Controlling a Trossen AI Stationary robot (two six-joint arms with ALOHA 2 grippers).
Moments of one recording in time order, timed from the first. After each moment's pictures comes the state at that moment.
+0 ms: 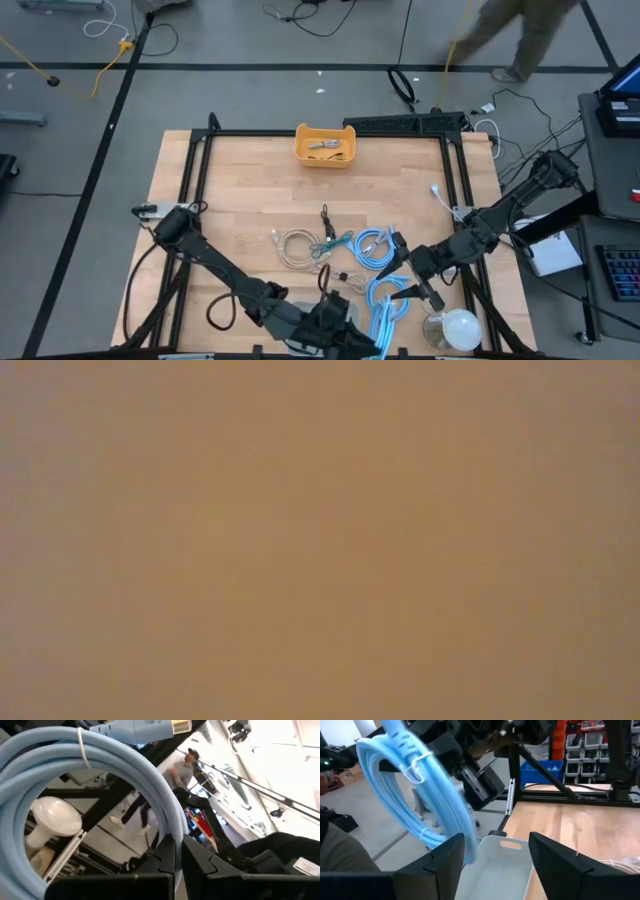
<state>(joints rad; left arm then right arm) -0.63 2.10 1.82 0.43 -0.34 -0.80 0.64 1.09 0.82 0.12 0.14 0.24</state>
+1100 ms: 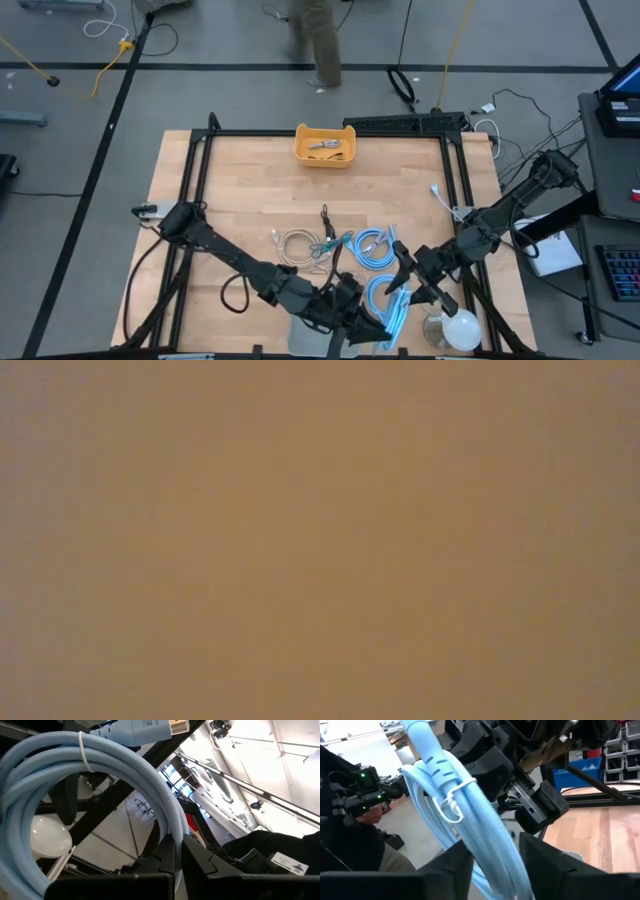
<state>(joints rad) -0.52 2.09 1.82 0.48 -0.15 -0.79 0.66 1.08 0.82 0.22 0.02 0.40</state>
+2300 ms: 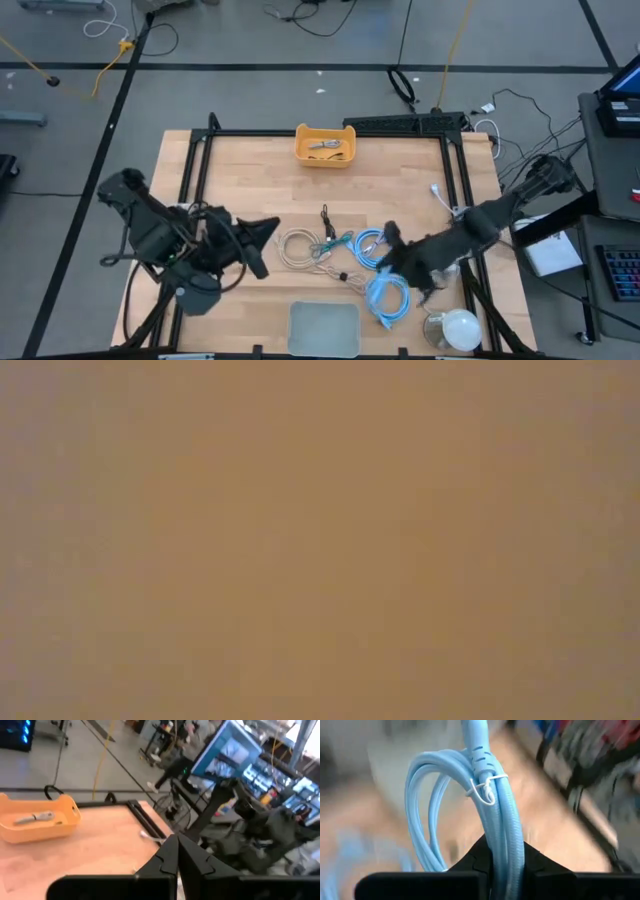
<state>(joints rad) -0.71 1.57 1.82 -0.89 -1.26 -1.23 0.57 1.27 1.20 -0.67 0.26 -0.50</state>
